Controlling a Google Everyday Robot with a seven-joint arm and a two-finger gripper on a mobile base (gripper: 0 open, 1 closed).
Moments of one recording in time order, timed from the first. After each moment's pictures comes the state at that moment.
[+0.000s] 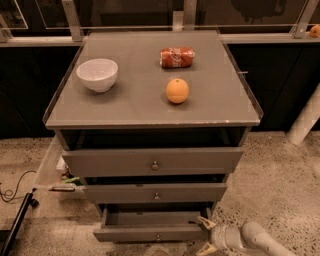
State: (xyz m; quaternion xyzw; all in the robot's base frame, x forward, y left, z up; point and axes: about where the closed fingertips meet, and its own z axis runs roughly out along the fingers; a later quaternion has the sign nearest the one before) arm 0.469 -0.209 0.184 -0.61 0.66 0.18 0.40
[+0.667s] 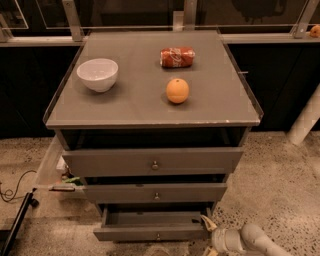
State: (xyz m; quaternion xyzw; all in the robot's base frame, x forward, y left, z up) arm 0.457 -0.213 0.159 -0.60 0.67 0.20 0.38
